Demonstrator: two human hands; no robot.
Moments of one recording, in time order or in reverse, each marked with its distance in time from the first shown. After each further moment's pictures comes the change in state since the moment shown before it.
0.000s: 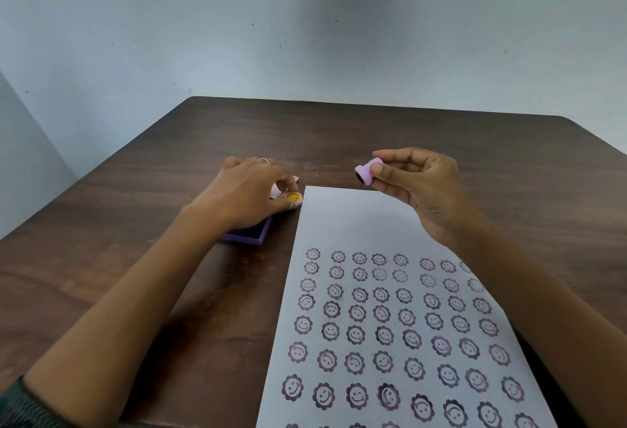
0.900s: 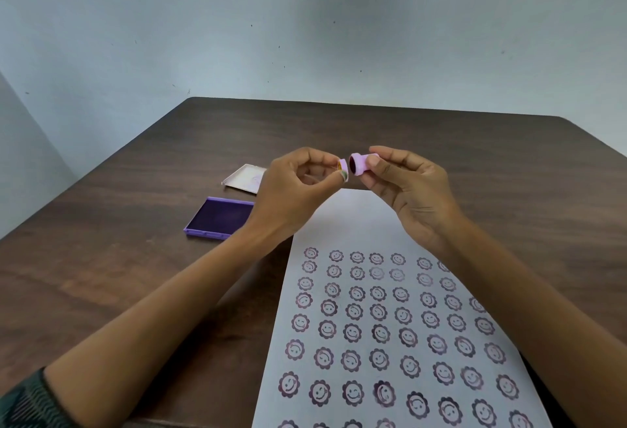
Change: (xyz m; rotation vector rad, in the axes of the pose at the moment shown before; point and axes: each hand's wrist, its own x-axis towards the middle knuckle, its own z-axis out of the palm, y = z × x) left_hand 0.001 0.068 0.013 -0.973 0.336 -0.206; right_hand 0.003 0.009 0.011 0.339 0.030 0.051
